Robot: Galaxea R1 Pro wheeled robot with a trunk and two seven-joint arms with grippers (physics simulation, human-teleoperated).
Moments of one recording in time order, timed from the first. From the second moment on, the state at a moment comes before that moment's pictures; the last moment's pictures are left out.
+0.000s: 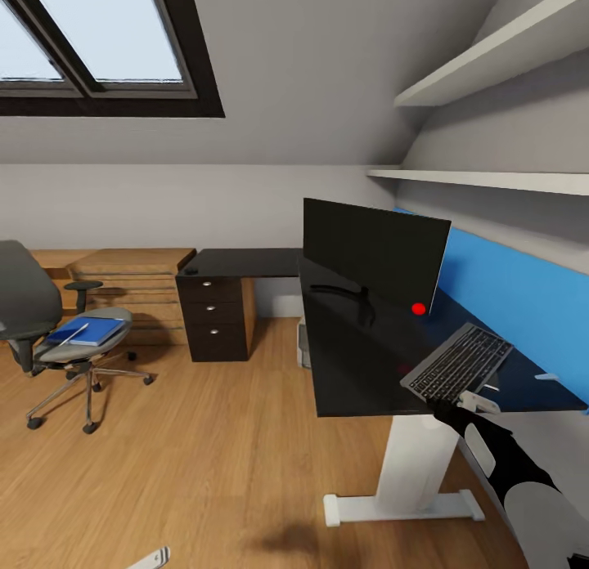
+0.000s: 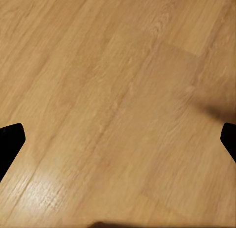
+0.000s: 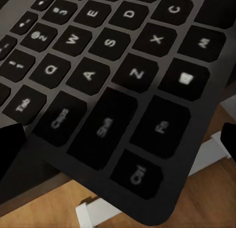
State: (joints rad) left arm -0.05 0.03 -0.04 -0.81 0.44 0.07 0.35; right arm -0.69 -0.20 -0.25 -0.54 -0.24 0.25 0.02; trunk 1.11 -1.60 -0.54
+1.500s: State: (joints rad) left arm -0.05 0.03 -0.06 -0.78 0.44 0.07 0.35; right arm -0.69 -0.20 -0.25 -0.54 -0.24 0.24 0.02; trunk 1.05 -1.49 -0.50
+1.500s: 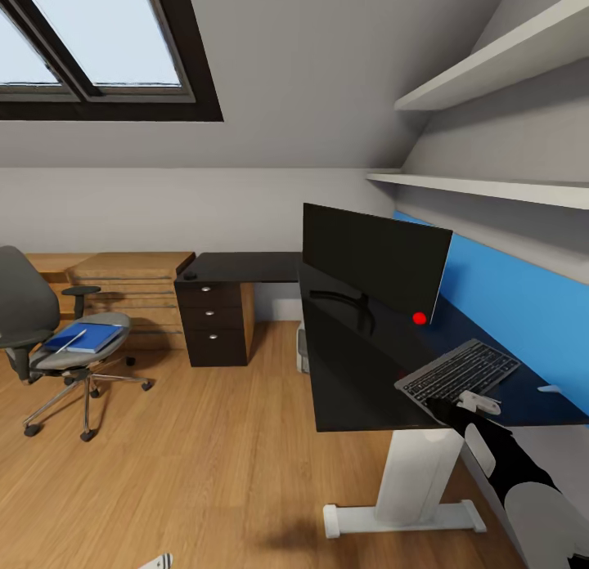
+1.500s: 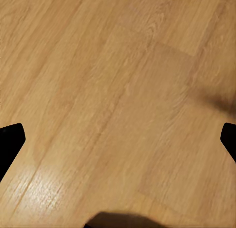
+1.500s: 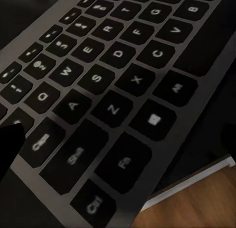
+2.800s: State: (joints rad) left arm -0.05 0.03 -0.06 -0.78 0.44 0.07 0.35; right arm -0.69 -0.21 -0.25 -0.54 -0.24 0.24 0.02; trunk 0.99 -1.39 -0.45
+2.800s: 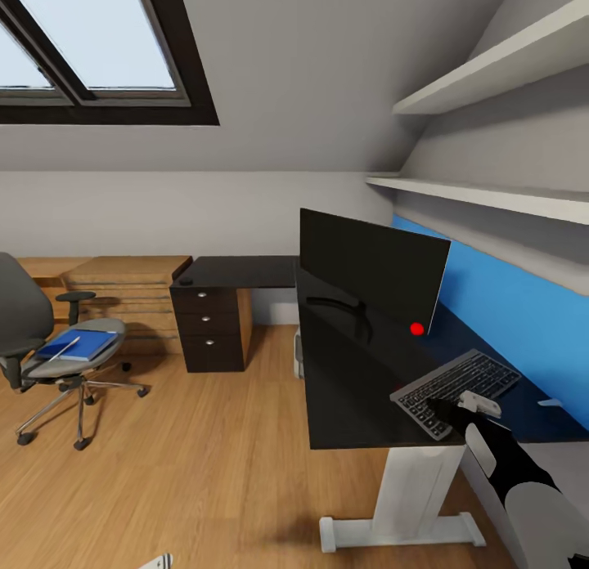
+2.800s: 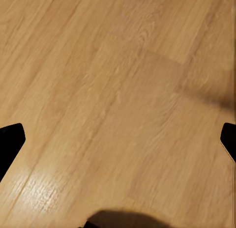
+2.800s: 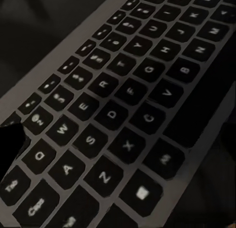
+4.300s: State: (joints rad) left arm -0.05 0.03 -0.06 -0.78 0.44 0.06 0.36; right arm -0.69 -0.21 -0.26 -0.54 -0.24 0.19 -0.13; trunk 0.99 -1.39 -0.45
